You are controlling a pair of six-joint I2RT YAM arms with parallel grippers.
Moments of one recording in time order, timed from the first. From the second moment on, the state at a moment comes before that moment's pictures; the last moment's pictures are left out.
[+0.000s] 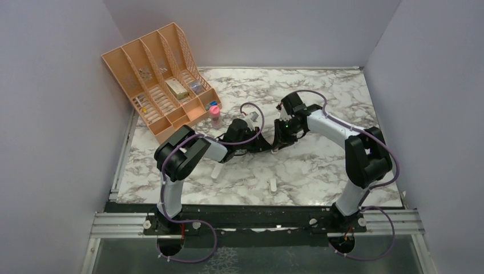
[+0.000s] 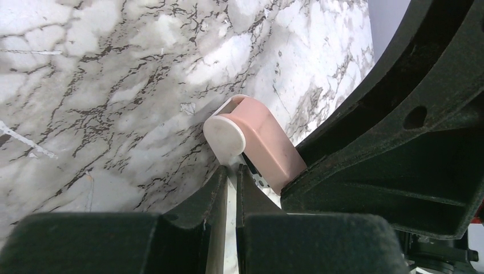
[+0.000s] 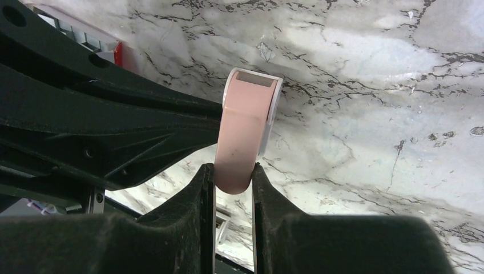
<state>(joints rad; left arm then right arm) -0.69 1.98 0.87 0.67 0.41 -0.80 0.45 1.74 1.21 -0.66 -0.29 0.35</state>
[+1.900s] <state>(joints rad) -0.66 1.99 0.85 0.64 0.49 -0.85 0.38 1.74 1.14 -0.53 -0.43 0.42</state>
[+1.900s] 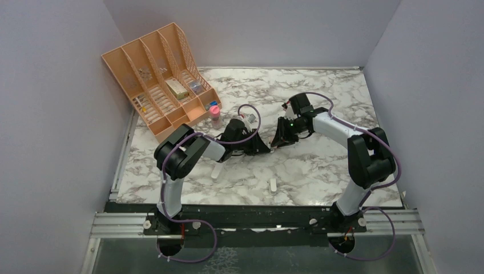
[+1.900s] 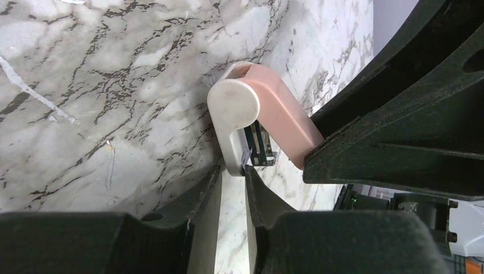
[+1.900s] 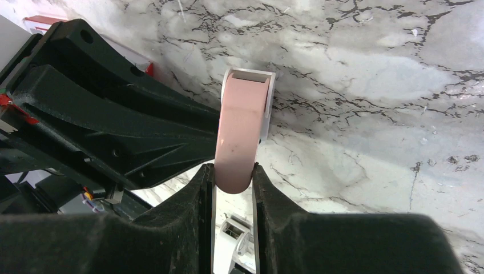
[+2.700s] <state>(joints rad) -0.65 2.06 0.87 0.74 0.51 -0.97 0.50 1.56 0.92 -0.35 -0.17 0.46</state>
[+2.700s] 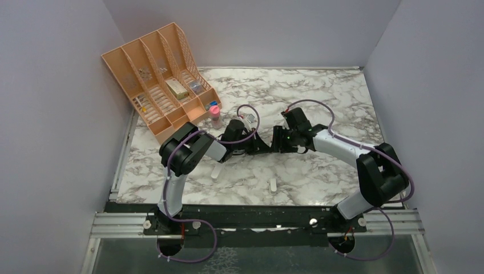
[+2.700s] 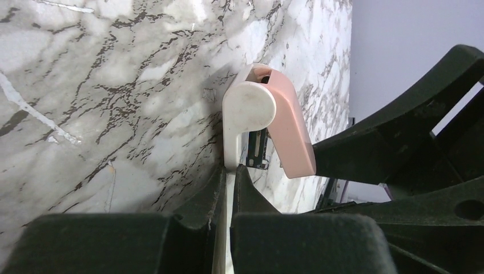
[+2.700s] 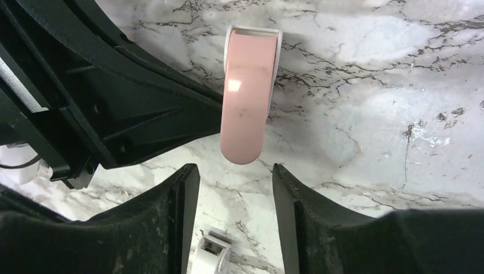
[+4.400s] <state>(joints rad) -0.61 2.10 0.86 0.81 0.54 -1.05 0.53 1.73 1.14 -0.25 0.09 0.37</state>
